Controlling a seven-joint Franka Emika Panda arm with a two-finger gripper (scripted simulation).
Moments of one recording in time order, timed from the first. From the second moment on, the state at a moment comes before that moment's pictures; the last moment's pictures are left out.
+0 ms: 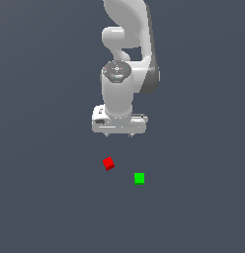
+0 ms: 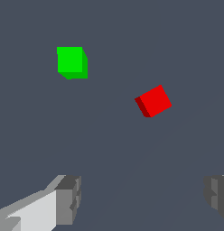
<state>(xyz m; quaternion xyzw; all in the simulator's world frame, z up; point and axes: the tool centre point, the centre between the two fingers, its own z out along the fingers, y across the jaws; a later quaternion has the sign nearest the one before) -0.003 -0.013 0.165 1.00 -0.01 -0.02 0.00</state>
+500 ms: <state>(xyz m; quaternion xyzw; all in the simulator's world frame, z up) 0.000 -0.018 0.158 1.00 0.01 -0.01 0.00</state>
